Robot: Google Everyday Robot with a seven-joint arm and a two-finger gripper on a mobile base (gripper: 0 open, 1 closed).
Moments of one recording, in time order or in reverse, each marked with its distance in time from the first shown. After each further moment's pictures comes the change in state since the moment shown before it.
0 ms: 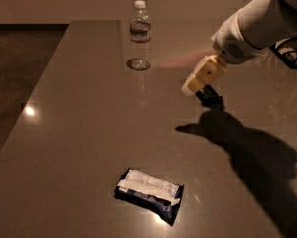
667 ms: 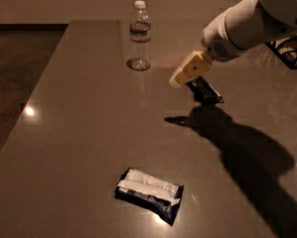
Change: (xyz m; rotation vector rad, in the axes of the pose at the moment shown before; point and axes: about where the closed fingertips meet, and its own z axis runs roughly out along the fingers) arm -0.025 -0.015 0.018 0.087 -0.085 0.015
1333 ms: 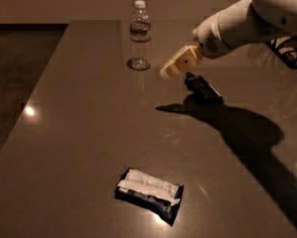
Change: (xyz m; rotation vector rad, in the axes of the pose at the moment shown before) arm -0.017 -0.015 0.038 -0.093 -0.121 0.077
